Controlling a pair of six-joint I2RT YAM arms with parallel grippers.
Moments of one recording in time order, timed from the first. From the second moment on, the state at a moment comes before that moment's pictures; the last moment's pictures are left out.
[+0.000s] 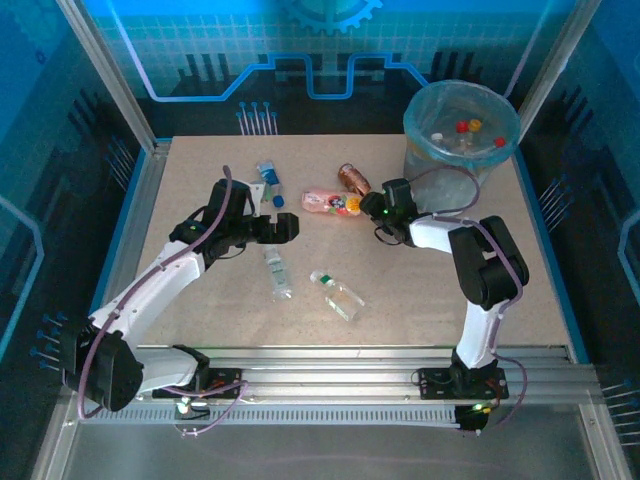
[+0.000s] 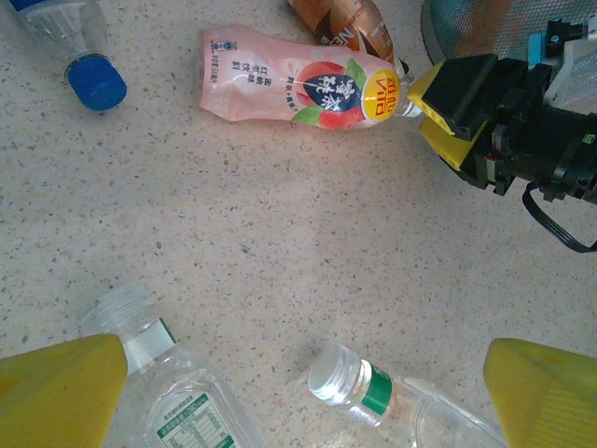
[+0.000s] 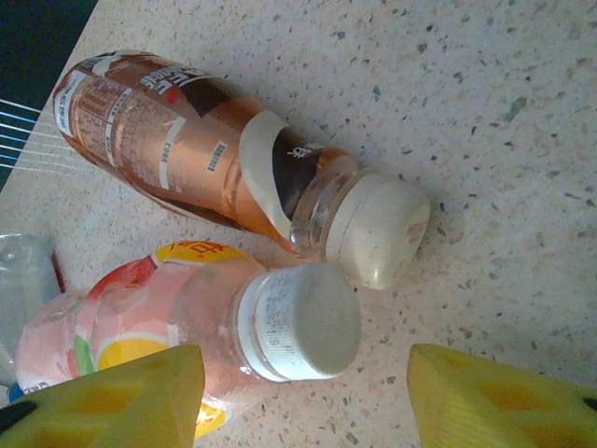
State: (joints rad) left arm -0.35 1.25 1.01 -0.50 0.22 -0.40; right arm 0.35 1.90 1.04 0.15 0.00 0.99
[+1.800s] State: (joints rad) left arm -0.35 1.25 1.01 -0.51 0.24 -0.40; right arm 0.32 2.10 0.99 0.73 -0.14 1.25
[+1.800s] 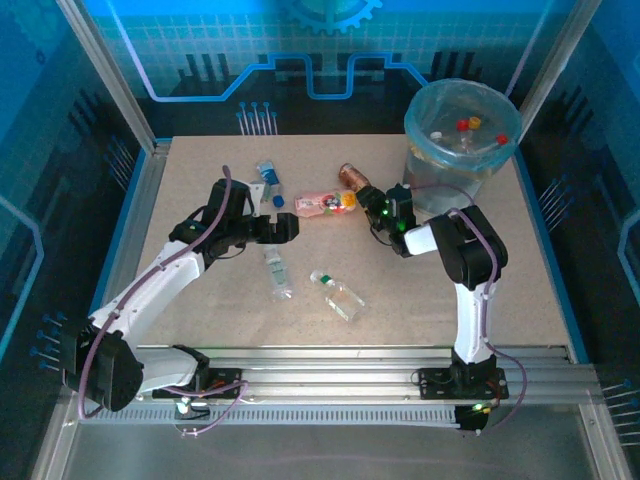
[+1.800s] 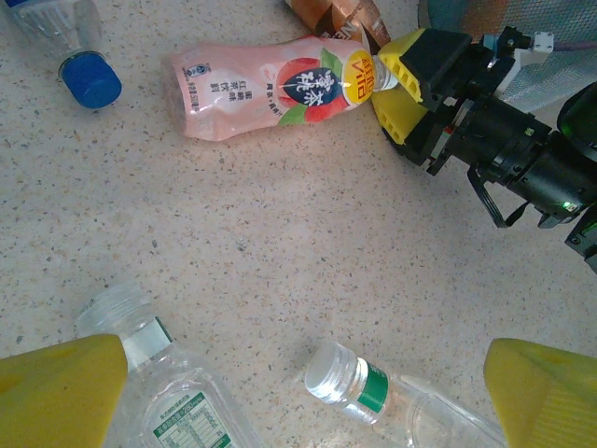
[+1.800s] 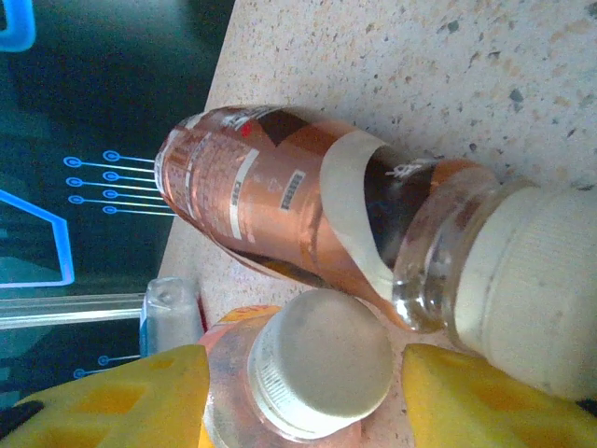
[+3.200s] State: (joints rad) left arm -0.35 1.25 1.01 -0.51 0.28 -0.43; right arm 0.42 1.64 0.75 0.61 0.02 1.10
